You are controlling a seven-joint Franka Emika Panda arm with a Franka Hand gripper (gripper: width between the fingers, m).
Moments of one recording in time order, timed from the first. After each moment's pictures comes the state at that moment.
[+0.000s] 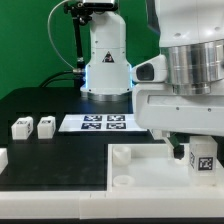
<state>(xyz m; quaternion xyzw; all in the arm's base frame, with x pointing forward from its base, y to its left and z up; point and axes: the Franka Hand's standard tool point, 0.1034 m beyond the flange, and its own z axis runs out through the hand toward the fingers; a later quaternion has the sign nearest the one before) 0.637 0.118 0.063 -0.97 0.22 -0.03 0.06</state>
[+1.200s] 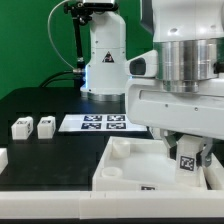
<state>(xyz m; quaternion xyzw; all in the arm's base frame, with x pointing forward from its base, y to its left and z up) 0.639 0.092 0.062 -0.92 0.39 -0.04 0.04</state>
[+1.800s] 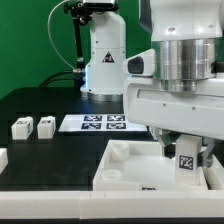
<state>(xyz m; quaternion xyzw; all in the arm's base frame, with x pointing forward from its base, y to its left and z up) 0.642 0.098 0.069 -0.92 0.38 -0.04 0.04</state>
